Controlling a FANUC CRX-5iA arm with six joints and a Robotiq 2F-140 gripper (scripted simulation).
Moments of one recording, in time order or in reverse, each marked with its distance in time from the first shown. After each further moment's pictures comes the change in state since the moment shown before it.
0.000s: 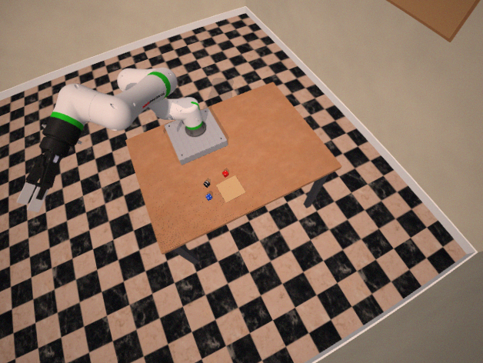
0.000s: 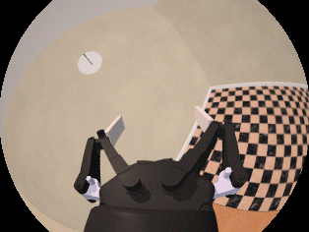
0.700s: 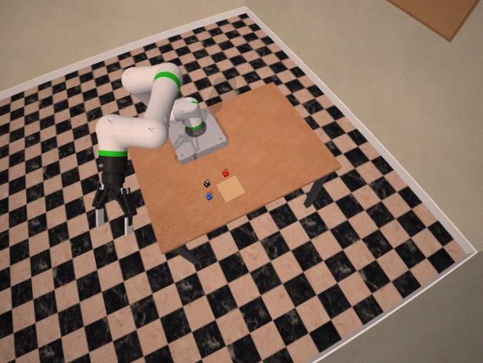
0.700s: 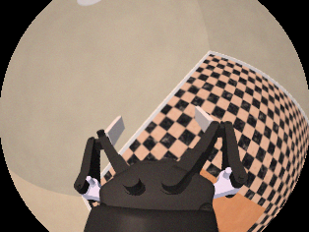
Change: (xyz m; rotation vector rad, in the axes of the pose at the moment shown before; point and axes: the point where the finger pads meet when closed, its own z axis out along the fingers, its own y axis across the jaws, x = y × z) arm -0.268 -0.019 0.006 -0.018 -0.440 -0.269
